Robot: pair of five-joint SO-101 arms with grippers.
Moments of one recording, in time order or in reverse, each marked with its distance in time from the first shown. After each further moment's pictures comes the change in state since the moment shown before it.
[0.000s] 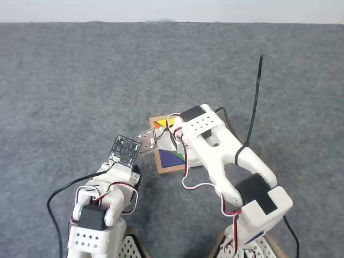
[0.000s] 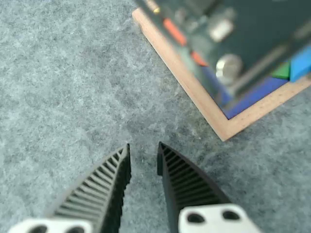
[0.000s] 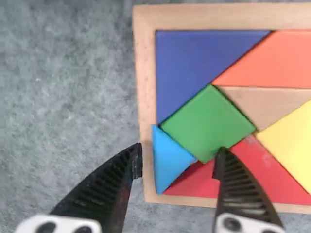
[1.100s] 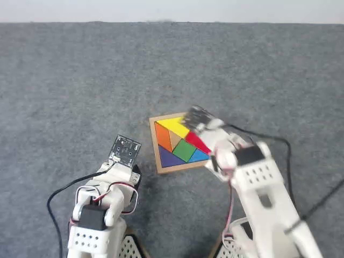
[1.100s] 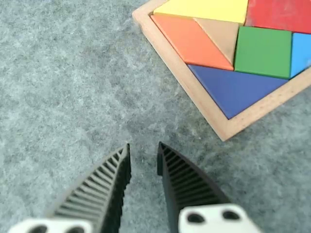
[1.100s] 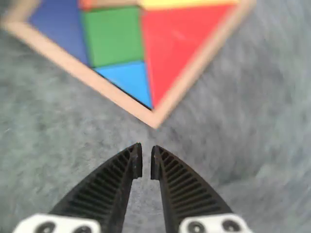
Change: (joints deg) left arm 0.0 0.0 0.0 0.0 0.0; right arm 16.0 -53.0 41.0 -11.3 -40.9
